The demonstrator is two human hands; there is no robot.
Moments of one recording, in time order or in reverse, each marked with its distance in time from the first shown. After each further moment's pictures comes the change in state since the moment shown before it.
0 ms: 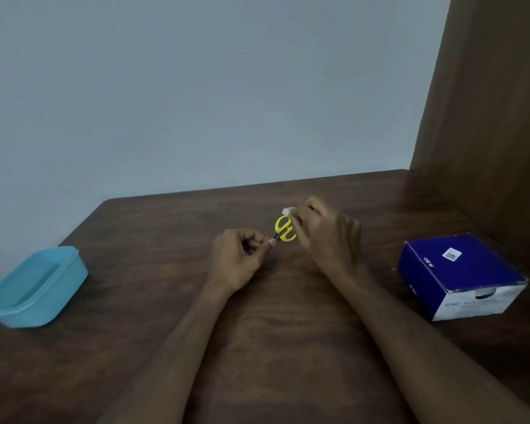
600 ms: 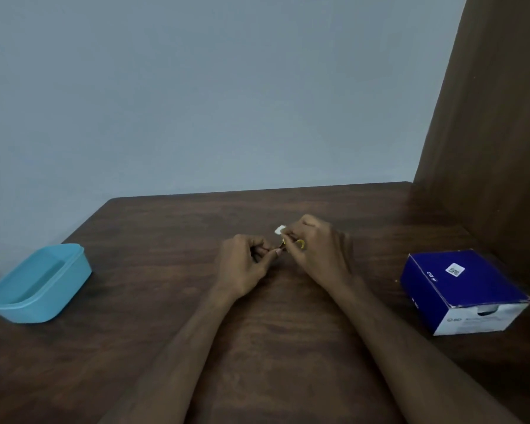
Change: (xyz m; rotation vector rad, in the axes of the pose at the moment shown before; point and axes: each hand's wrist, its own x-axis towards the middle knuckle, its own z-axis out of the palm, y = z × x) left_hand -0.001 0.000 -0.001 0.099 -0.064 0.016; right_hand -0.005 -0.005 0.013 0.157 -0.203 0.026
